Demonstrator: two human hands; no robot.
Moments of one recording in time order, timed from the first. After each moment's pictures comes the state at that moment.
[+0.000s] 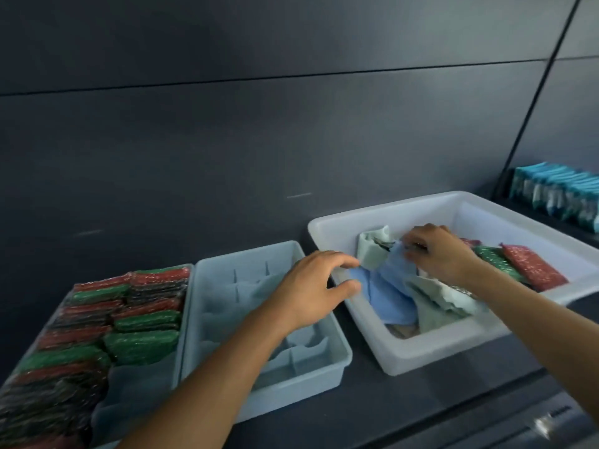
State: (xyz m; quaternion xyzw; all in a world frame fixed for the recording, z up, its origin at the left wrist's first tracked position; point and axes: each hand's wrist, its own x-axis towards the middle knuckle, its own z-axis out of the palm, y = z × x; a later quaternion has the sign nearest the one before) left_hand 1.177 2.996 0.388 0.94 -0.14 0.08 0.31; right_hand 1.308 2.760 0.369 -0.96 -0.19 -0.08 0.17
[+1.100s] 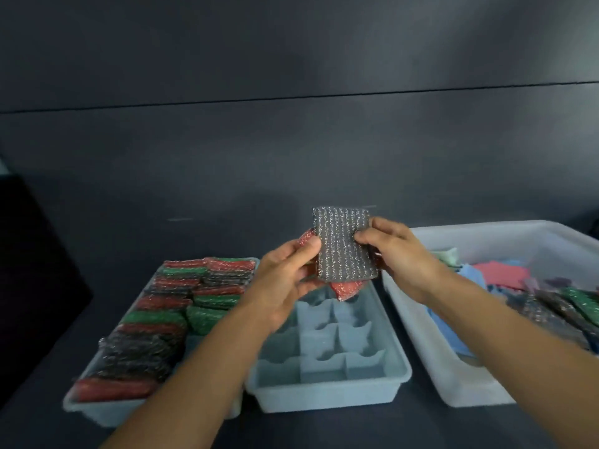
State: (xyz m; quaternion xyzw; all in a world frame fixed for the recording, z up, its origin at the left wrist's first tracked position) left_hand 1.121 3.077 0.408 0.58 0.11 0.11 0.80; right_hand 1.225 2.928 0.422 -0.67 -0.23 0.15 0.69
